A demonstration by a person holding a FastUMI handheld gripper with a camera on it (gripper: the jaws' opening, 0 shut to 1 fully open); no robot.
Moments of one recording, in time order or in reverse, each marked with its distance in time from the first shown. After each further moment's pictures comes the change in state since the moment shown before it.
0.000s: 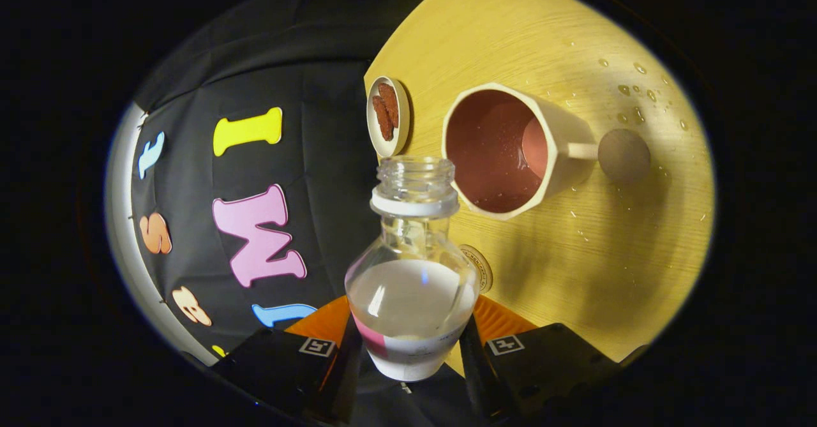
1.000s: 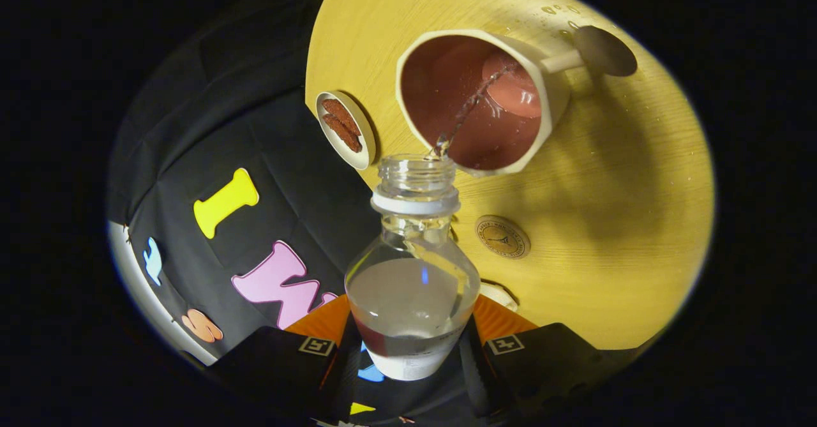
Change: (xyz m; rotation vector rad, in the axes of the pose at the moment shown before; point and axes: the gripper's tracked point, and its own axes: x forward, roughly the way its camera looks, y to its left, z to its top) arm 0.014 0.029 -0.005 0.439 0.020 -0.023
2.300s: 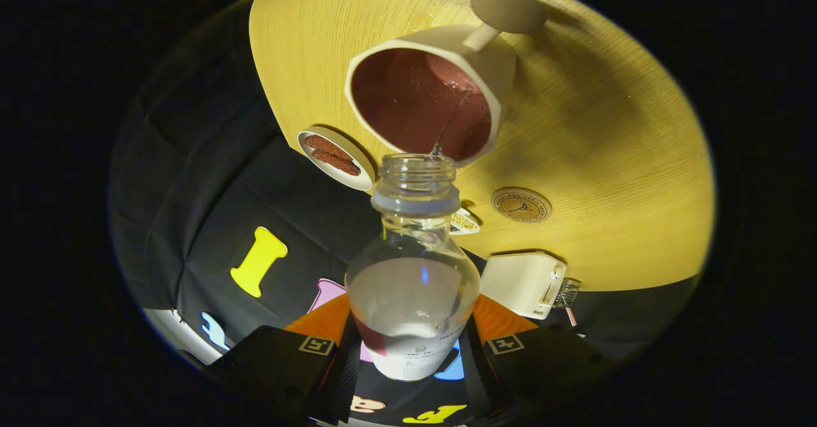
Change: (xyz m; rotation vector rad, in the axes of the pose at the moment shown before) arm -0.011 0.032 0.011 0.353 0.005 0.091
